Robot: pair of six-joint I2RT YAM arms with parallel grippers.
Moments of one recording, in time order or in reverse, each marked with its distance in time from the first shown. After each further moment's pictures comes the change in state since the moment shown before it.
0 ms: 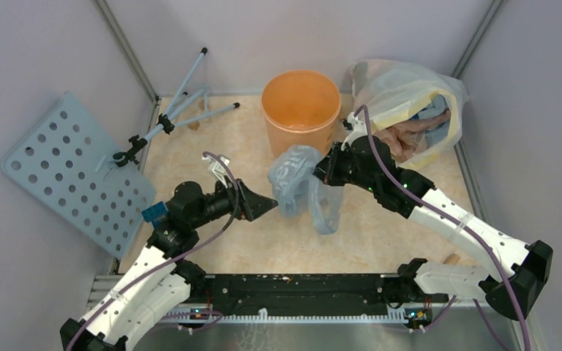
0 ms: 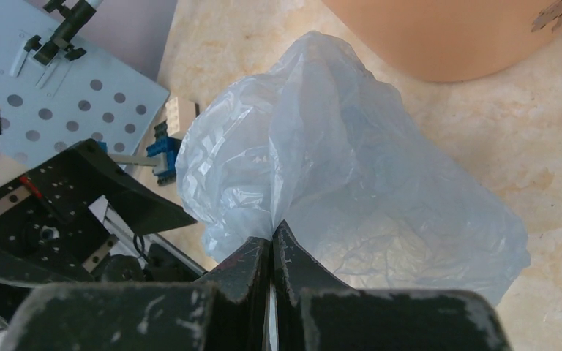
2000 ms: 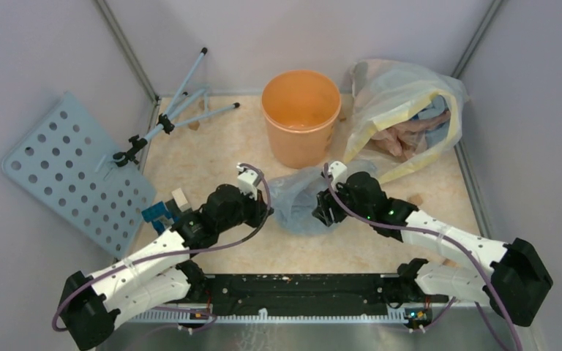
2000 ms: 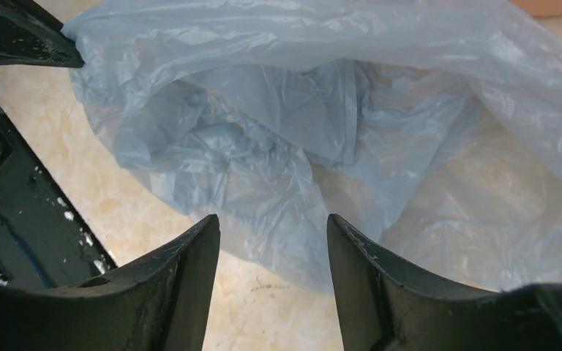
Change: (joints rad) left arm -0.315 0.265 0.021 -0.096 -0.479 0.363; right arm 0.000 -0.074 -0.438 0.217 -0.169 -0.528
